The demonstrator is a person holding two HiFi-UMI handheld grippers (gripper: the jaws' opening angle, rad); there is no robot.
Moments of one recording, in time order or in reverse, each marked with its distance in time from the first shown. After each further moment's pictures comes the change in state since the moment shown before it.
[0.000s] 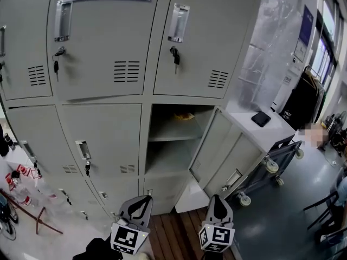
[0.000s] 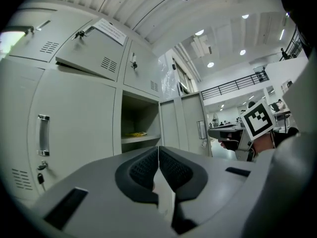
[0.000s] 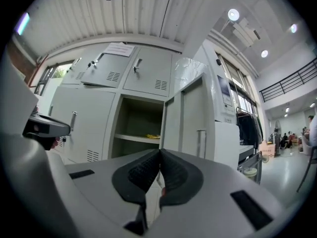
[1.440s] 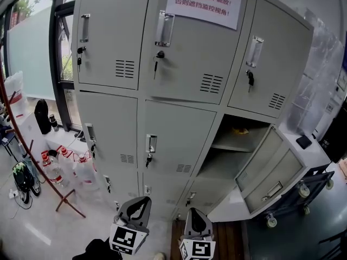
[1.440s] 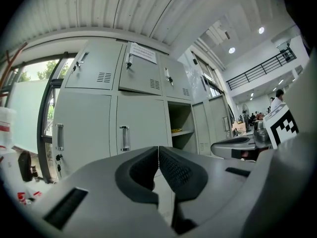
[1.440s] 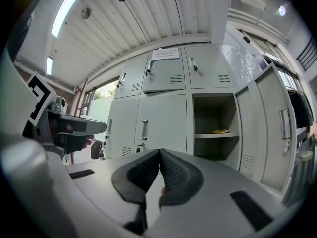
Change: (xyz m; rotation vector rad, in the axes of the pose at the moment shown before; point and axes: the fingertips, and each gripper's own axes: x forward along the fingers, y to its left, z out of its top) left arm -0.184 0.097 -0.006 0.003 0.039 0.356; right arm -0.074 0.261 0.008 0.094 -0.055 0.503
